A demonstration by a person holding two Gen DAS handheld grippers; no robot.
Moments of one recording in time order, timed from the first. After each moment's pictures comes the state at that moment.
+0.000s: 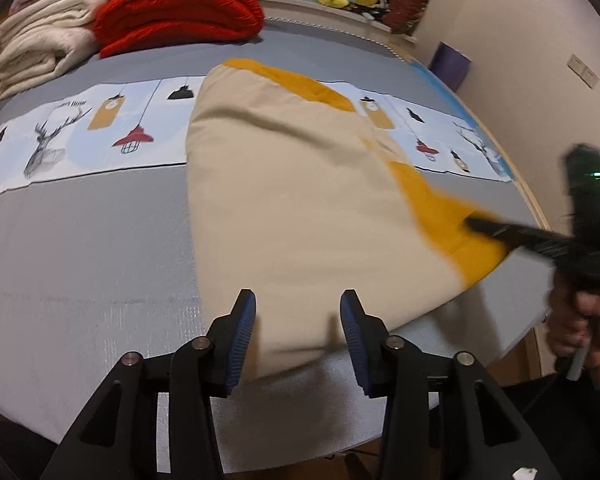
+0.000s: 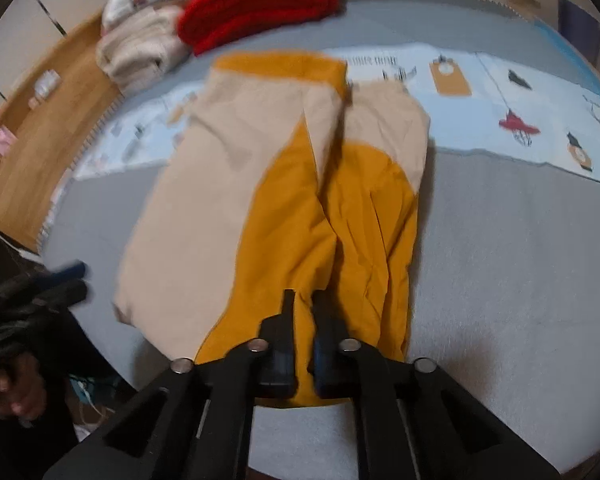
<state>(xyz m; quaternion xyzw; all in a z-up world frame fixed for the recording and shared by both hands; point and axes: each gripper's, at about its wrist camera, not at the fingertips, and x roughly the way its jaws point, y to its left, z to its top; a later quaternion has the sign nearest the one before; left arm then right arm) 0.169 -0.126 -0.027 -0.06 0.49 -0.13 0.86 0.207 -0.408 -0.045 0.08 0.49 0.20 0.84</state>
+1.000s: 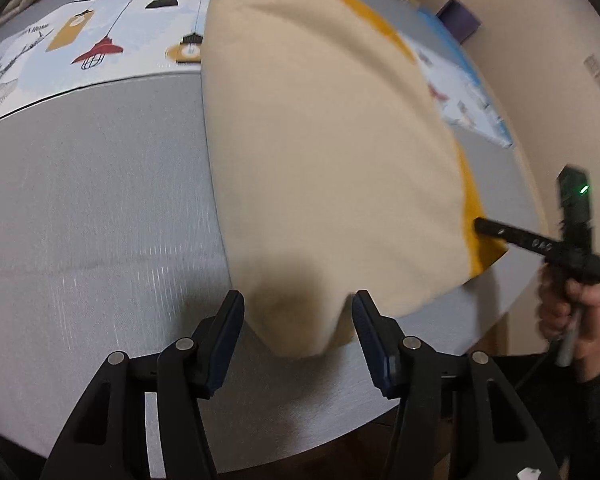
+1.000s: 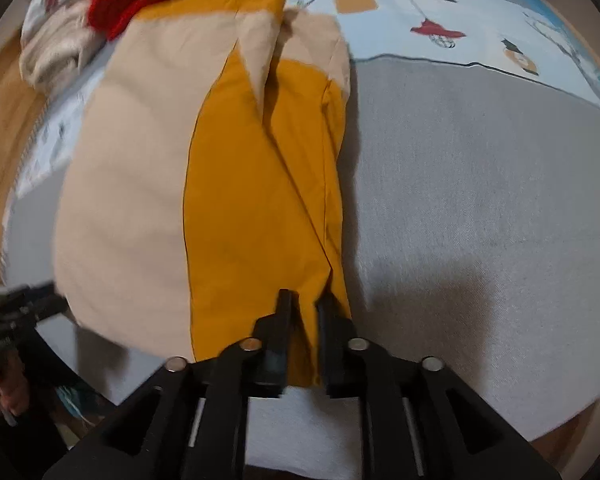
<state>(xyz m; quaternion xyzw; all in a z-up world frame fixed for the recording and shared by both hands) 0.211 -0.098 -0.083 -0.12 0.60 -0.19 0.77 0.218 -0.463 -0.124 0.12 0.61 0.07 0.78</state>
